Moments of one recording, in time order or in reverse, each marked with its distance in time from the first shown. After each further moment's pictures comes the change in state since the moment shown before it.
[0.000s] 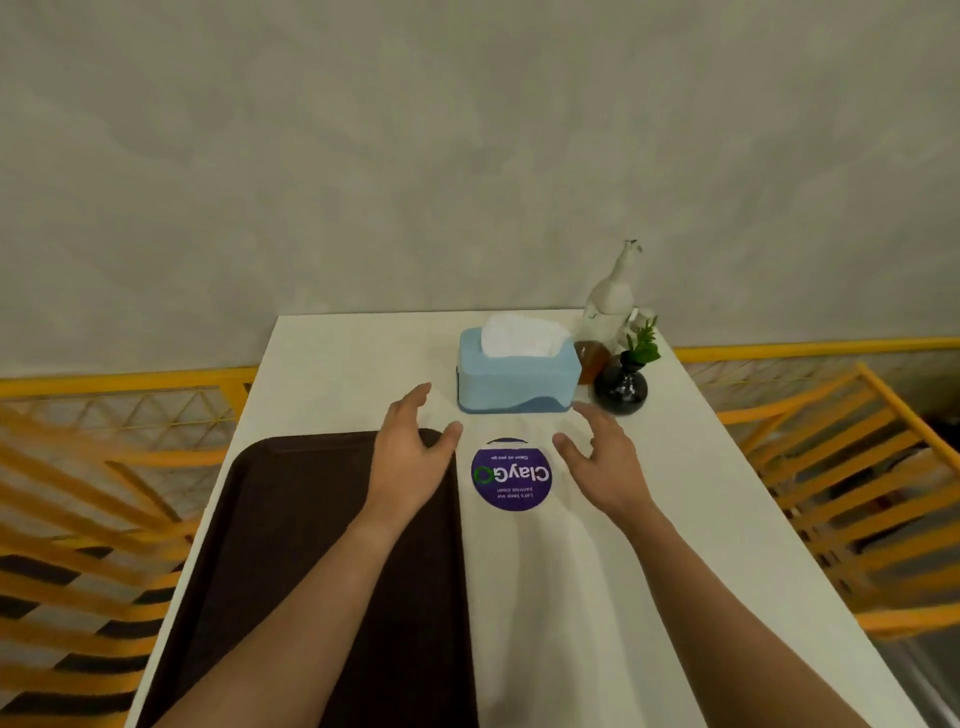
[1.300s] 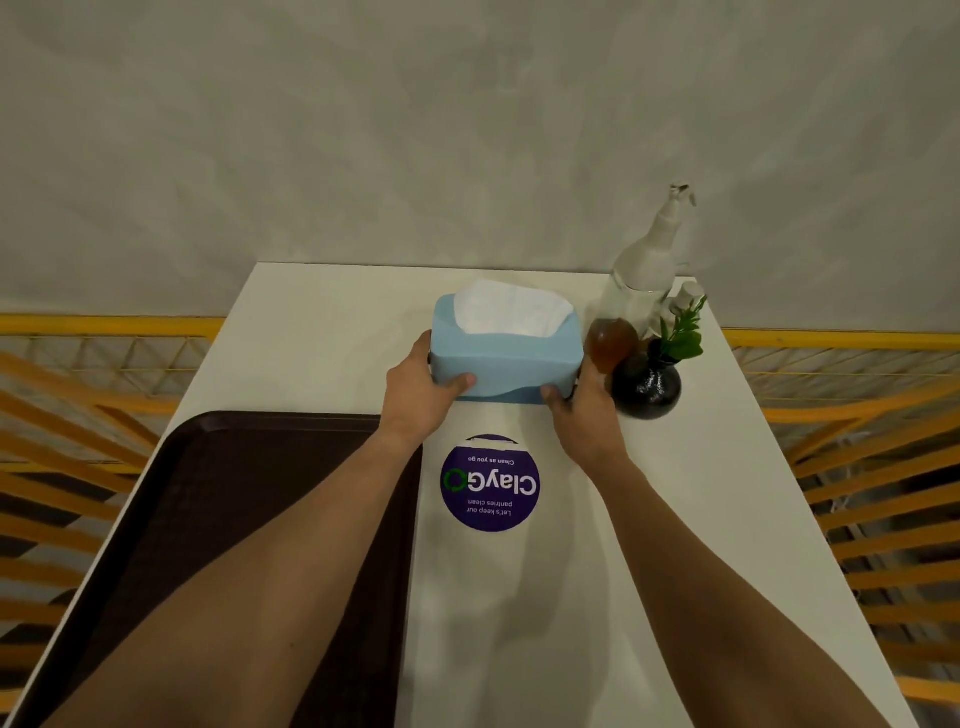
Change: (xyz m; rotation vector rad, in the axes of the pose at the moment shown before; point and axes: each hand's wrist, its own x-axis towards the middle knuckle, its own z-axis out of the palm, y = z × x) left_hand 0.105 -0.024 0.092 -0.049 -0.066 -0.124; right_hand 0.107 0.036 0.047 0.297 -0.108 0.011
